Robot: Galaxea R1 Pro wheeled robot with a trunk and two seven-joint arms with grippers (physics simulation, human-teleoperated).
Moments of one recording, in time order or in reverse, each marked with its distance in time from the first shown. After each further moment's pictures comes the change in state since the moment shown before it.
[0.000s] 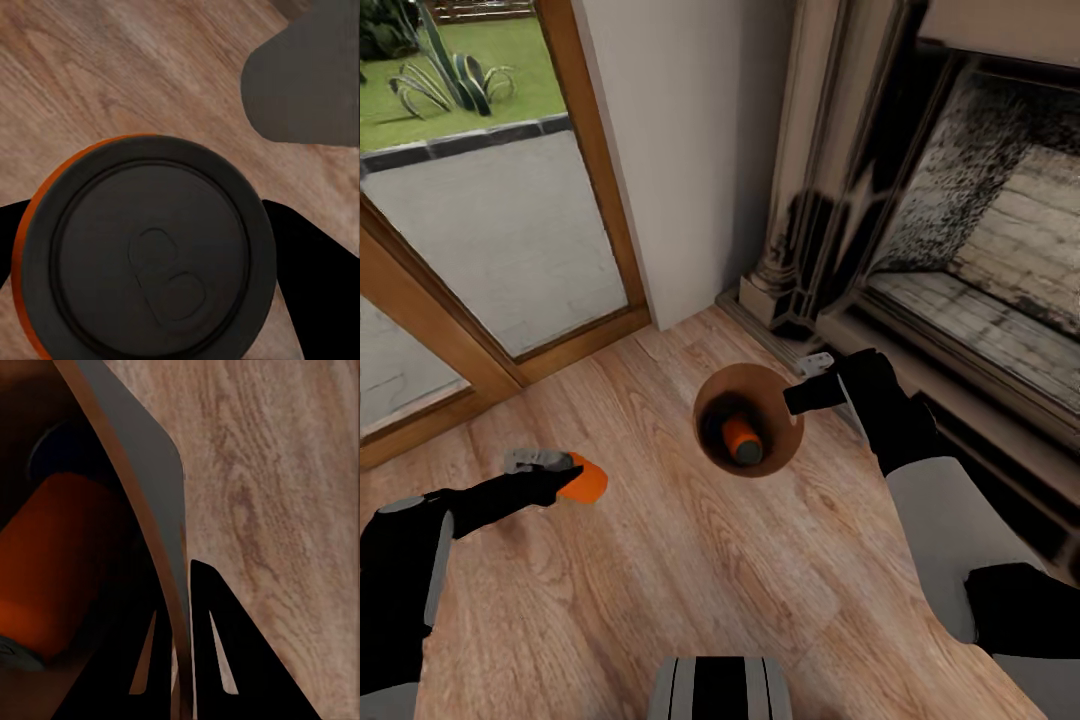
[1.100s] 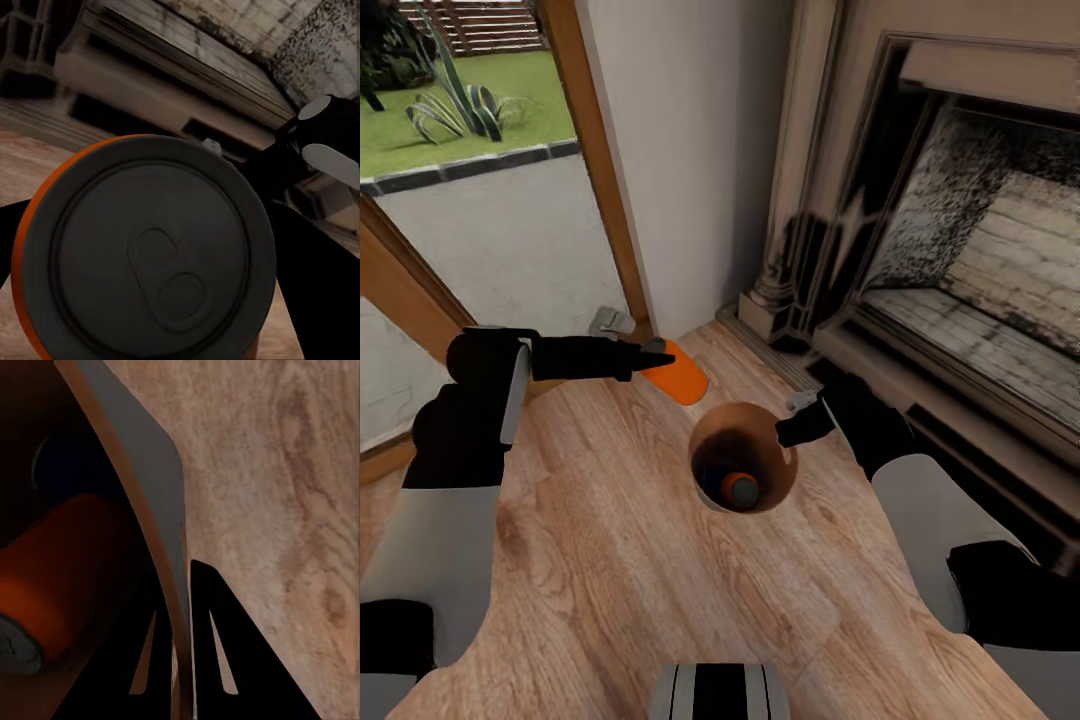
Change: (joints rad) left arm -0.571 -0.032 -0.362 0.138 0.086 0.268 -0.257; right arm -0.031 0.029 0.009 0.288 0.005 -0.002 0.029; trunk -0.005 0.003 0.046
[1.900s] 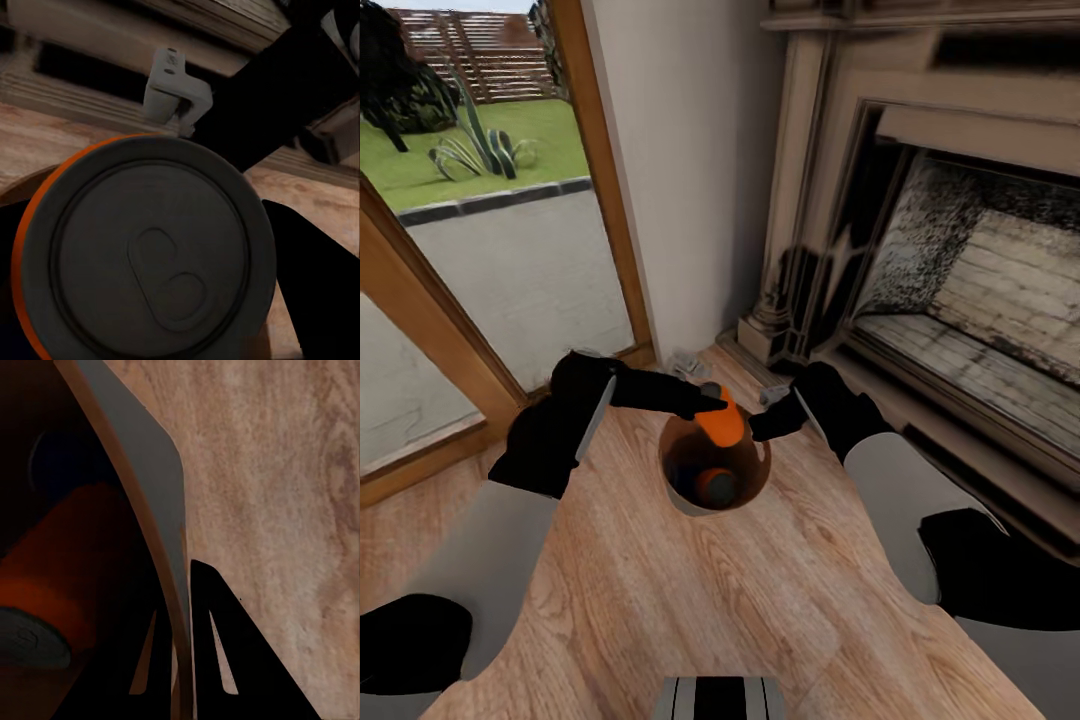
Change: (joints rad) left arm 0.001 -0.111 -0.226 0.205 -0.024 -0.089 0.156; right arm -0.093 0.095 -0.002 0.144 -0.014 0.005 -0.002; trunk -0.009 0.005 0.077
